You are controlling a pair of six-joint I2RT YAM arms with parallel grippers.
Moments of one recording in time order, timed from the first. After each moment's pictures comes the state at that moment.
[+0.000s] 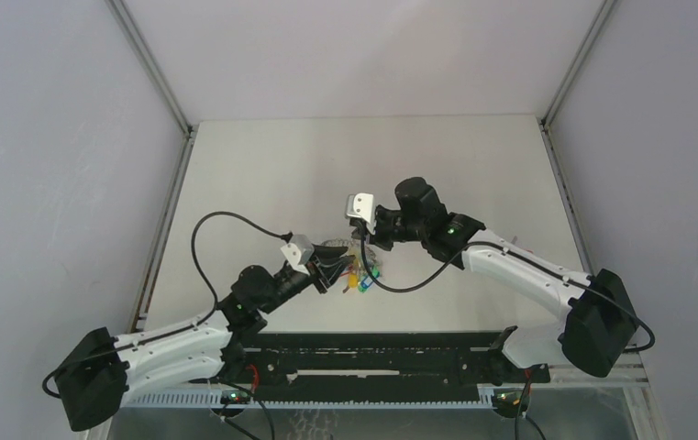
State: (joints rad) left arm -0.91 0.85 0.25 0.74 0.06 -0.13; right arm 0.78 1.33 1.00 -0.18 -0.48 -0.52
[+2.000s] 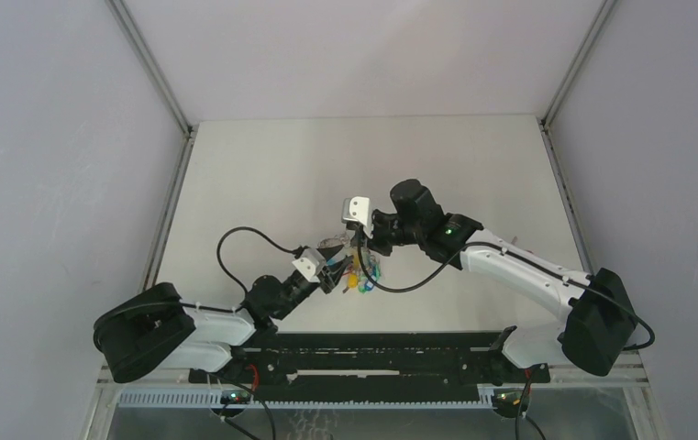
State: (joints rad) left arm -0.94 1.26 0.10 1.30 -0.10 0.04; right arm 0.81 1.34 1.02 -0.25 -0.48 -0.49
